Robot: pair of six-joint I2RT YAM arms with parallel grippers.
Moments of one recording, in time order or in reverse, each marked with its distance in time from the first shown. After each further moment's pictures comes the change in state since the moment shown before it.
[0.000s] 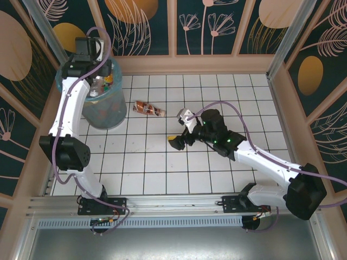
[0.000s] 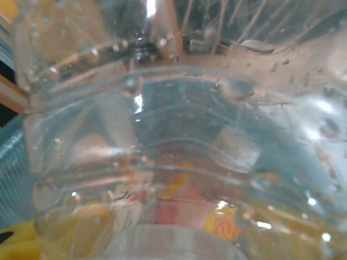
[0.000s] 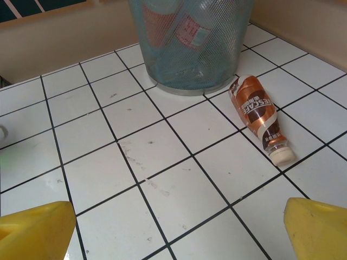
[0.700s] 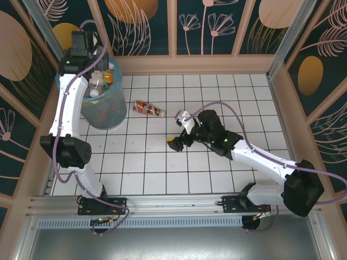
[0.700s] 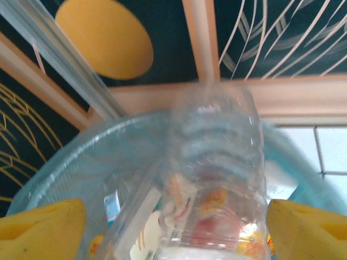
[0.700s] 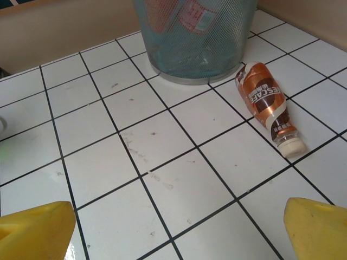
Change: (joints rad) left arm 0.000 0.058 0.210 -0.058 -0.085 -0.050; right arm 0.011 0.045 0.000 0.002 0.000 0.005
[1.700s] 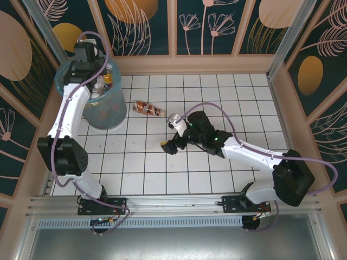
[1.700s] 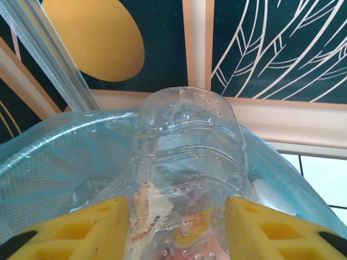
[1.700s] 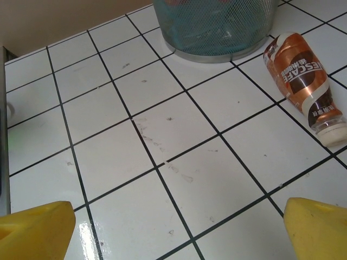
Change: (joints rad) left arm 0.026 -0.122 -0.428 0.359 0.035 -0.095; right arm 0.053 0.123 0.040 0.007 -0.001 0.030
